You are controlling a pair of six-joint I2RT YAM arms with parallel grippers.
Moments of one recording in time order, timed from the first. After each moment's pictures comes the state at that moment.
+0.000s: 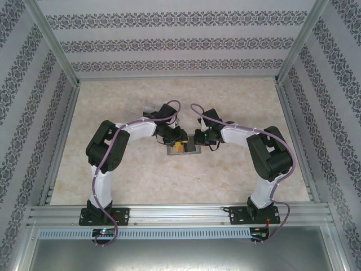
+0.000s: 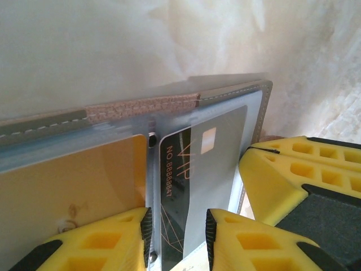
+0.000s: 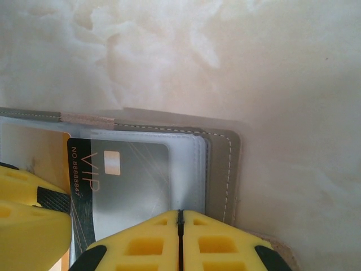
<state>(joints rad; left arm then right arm) -0.53 2.04 1.33 -0.40 0.53 -0.82 0.45 1.81 1.00 -0.28 -0.28 0.47</state>
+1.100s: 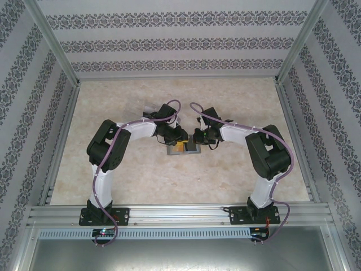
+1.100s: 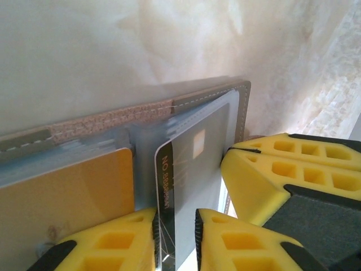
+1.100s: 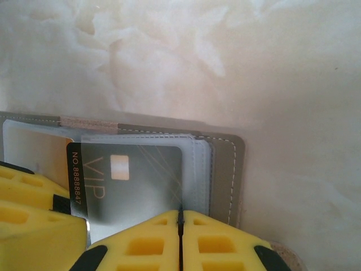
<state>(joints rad) -0.52 2.05 1.32 -0.33 0.59 -0.82 0.45 1.83 1.03 -0.30 -0.29 0.47</state>
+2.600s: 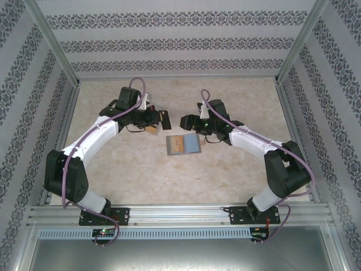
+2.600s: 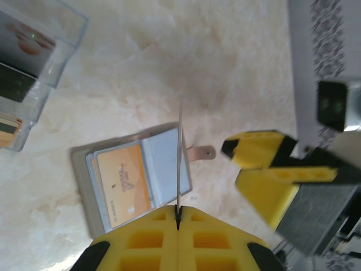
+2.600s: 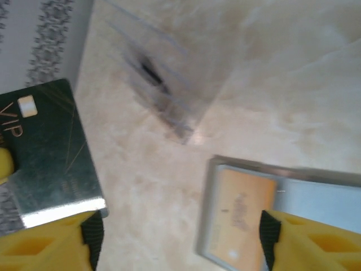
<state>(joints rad) -0.29 1.52 1.22 -0.49 0.53 -0.61 0.48 1.59 0.98 -0.03 -0.48 0.70</state>
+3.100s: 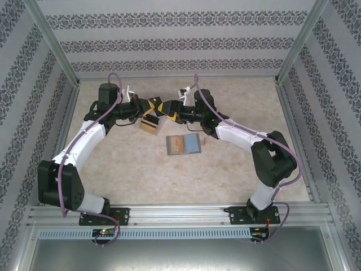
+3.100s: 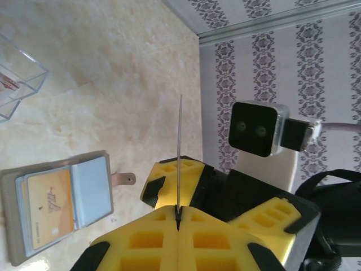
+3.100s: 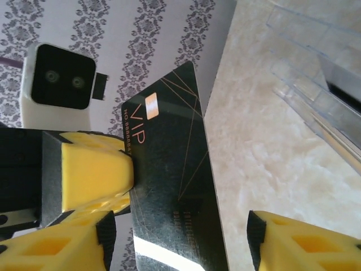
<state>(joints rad) -0.13 1.43 1.12 -0.23 0.79 -0.90 0.56 1.75 1.17 0.33 -0.69 1.06</state>
